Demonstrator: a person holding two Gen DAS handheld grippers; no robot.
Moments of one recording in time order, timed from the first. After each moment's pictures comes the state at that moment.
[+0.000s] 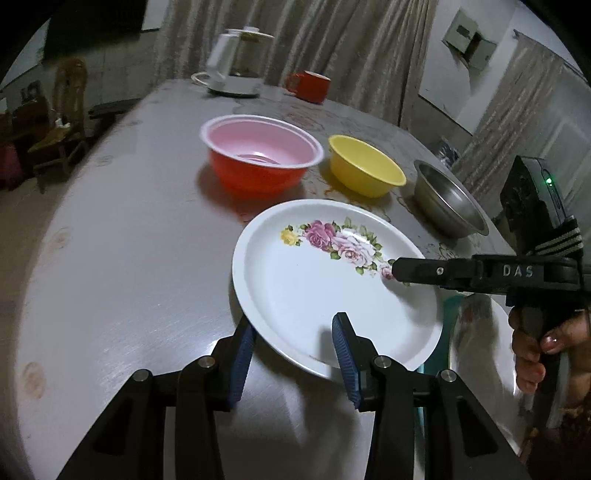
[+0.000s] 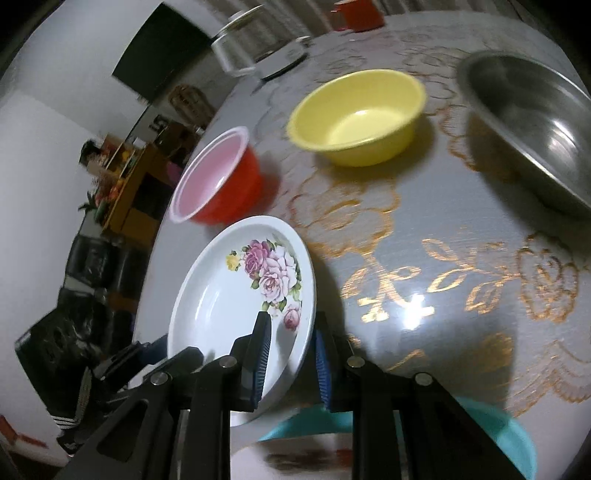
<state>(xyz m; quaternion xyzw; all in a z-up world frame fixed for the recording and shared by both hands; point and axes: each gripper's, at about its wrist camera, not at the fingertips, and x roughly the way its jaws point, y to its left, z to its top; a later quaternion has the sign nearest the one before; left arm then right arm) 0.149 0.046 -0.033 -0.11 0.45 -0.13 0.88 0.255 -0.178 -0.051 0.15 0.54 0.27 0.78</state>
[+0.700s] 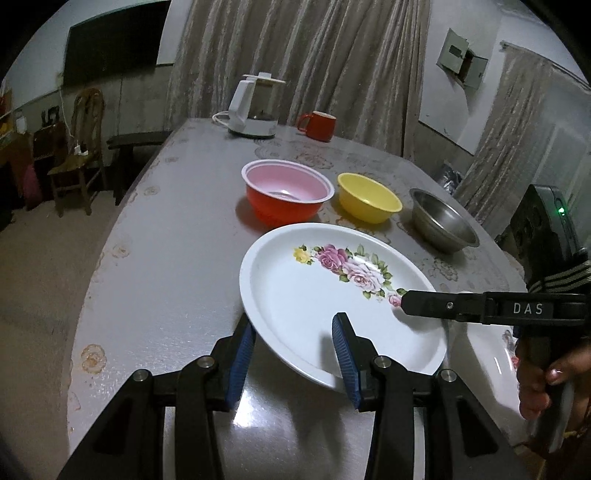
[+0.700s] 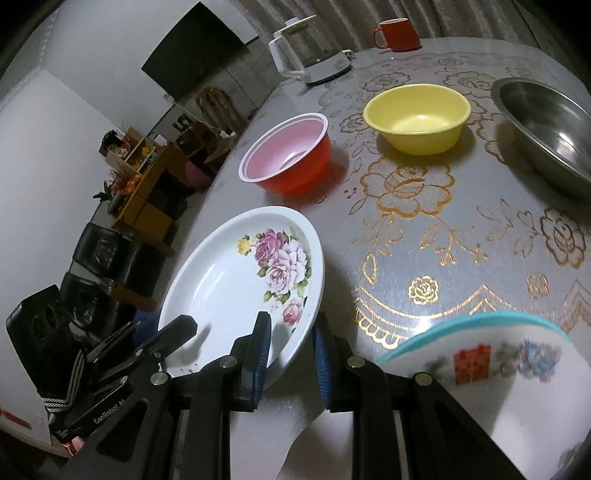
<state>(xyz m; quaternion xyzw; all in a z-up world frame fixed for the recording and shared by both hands) 0.106 0.062 -0.006 -0.09 0.38 -0.11 0.91 0.196 -0.158 -0.036 0.15 0.50 0.29 0.80</state>
